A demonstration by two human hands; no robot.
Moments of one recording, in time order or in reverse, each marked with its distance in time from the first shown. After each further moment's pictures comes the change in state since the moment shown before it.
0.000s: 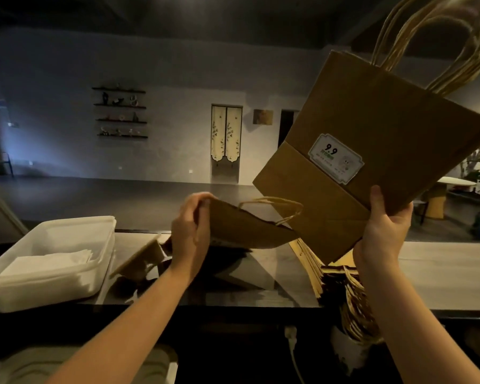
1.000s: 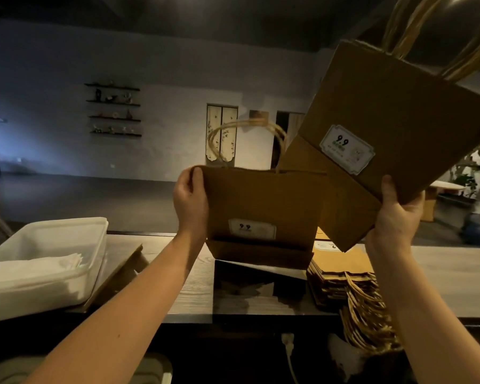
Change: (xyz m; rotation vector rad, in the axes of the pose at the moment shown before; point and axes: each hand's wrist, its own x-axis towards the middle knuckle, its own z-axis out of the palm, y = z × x) left_hand 0.056 0.002 0.022 -0.303 0.209 -0.251; right_hand 0.025 -0.007 0.007 -0.008 -0.052 -0.056
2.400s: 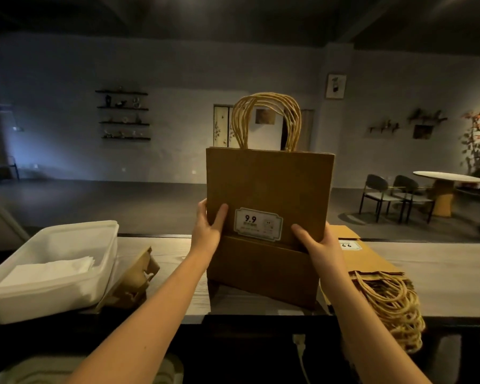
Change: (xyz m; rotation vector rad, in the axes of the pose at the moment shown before) left_hand -0.013 -0.052 -0.013 0.198 -0.299 -0.298; right_hand -0.060 0.068 0.006 -0.409 -0.445 0.339
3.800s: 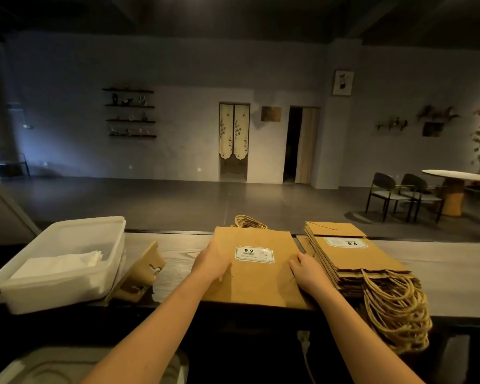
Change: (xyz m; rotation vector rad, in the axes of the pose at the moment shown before) left_hand -0.020 -0.038 -0.009 0.755 -0.151 -0.322; right_hand 0.023 0.067 0.010 -0.953 -0.253 0.330
